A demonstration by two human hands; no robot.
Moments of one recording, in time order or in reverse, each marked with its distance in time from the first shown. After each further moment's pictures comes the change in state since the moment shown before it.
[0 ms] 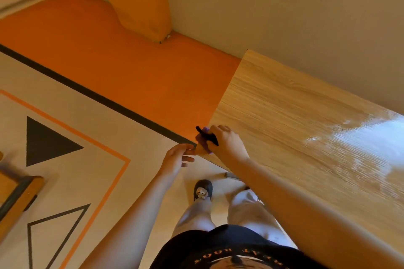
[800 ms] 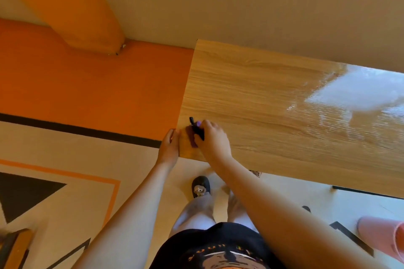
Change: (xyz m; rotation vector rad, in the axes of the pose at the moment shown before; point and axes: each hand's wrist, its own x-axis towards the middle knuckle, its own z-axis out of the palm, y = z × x) left_hand 0.044 0.015 0.046 0.190 -0.067 0.139; right_hand -0.026 0.008 0.001 0.132 0.215 0.445
